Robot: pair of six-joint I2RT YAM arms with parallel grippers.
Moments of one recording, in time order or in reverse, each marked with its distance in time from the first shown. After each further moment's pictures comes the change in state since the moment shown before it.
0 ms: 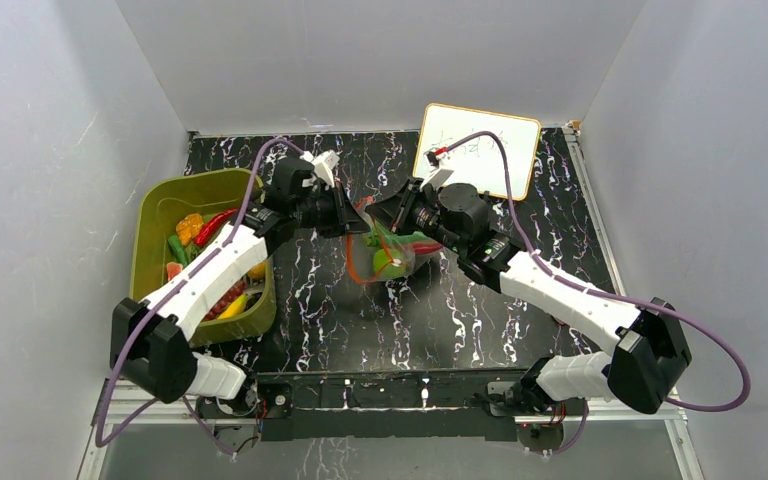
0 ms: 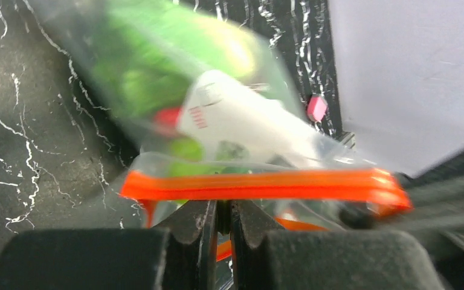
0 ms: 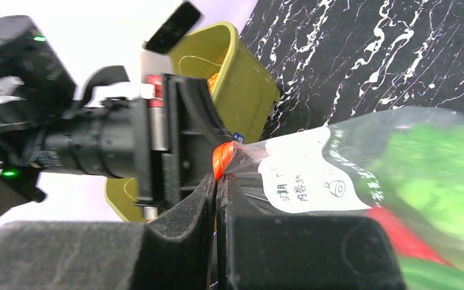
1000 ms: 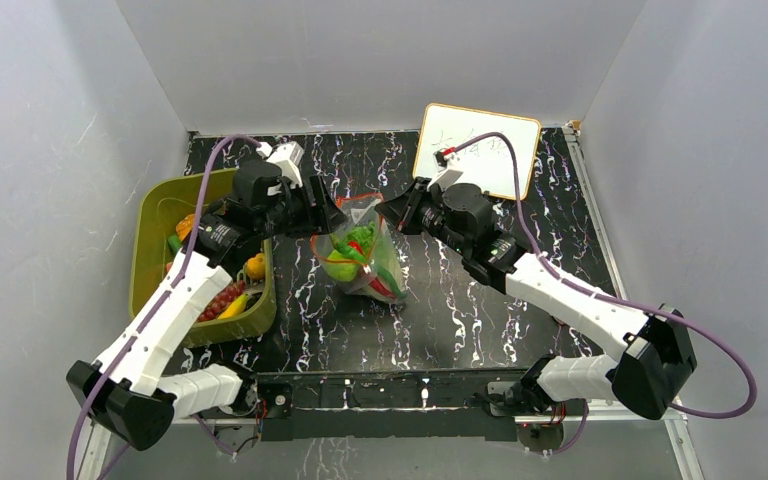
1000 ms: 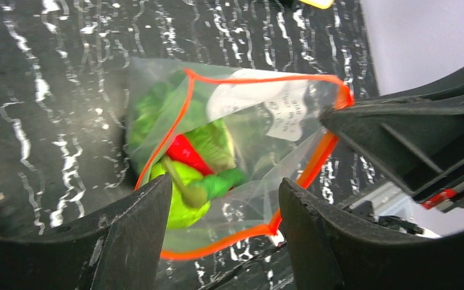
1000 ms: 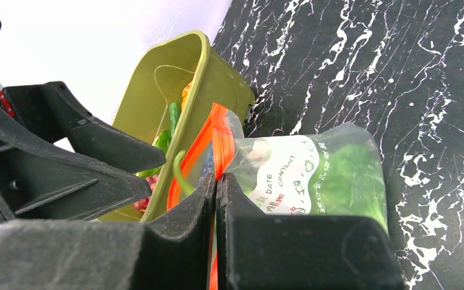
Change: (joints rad) left arm 0.000 -0.207 0.057 -0.205 -0.258 0.098; right arm -0.015 -0.032 0.000 -0.078 0.083 -0.008
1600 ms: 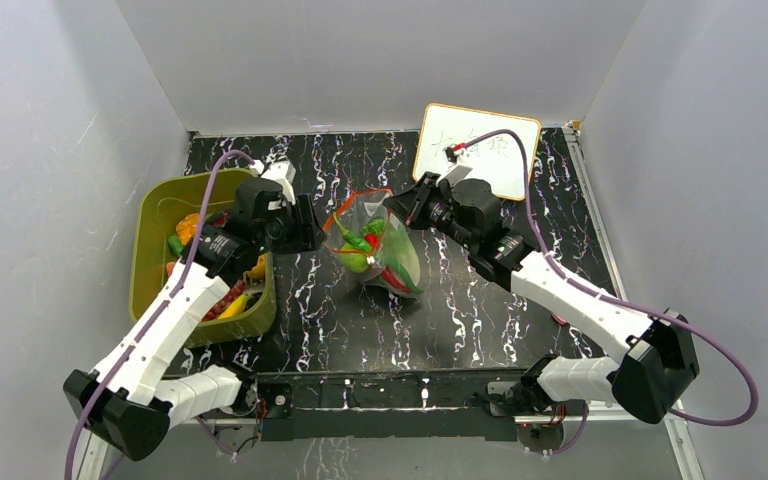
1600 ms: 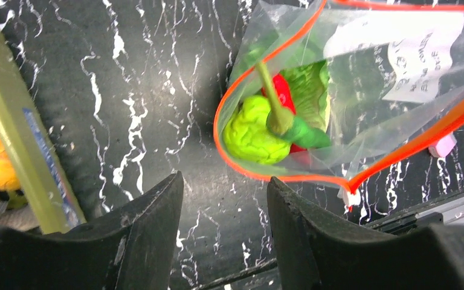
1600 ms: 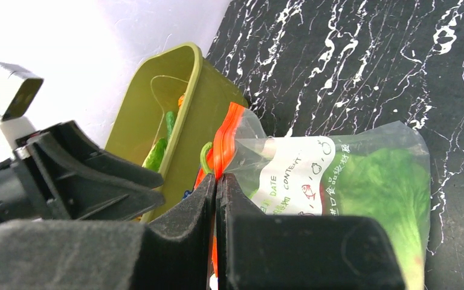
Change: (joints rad) left arm 0.000 -0.069 -0.069 -0.155 -0.190 0.063; right arm -0.056 -0.011 -0.001 -0.010 -0.020 0.003
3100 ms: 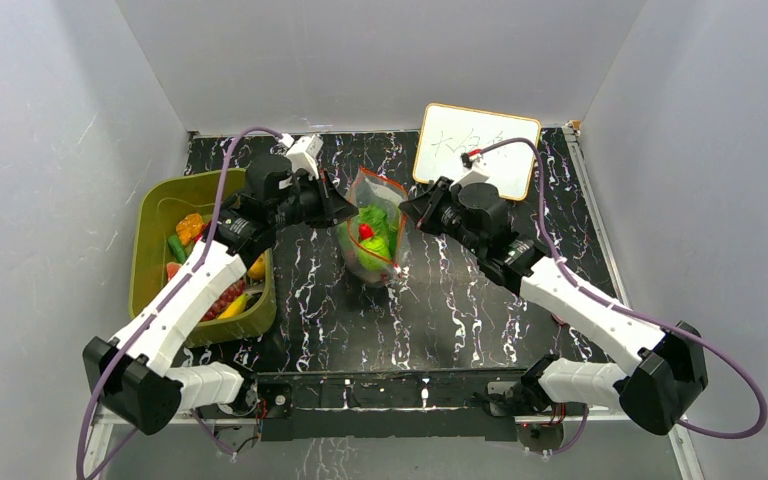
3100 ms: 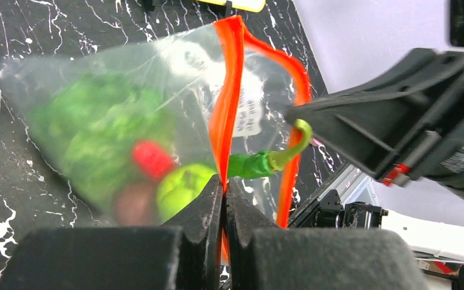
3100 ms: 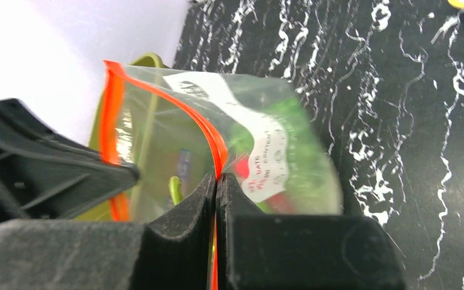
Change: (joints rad) left arm 0.000 0.116 0.017 0.382 0.357 -0.058; right arm -0.017 -0.069 -0.046 -0.115 0.095 0.059
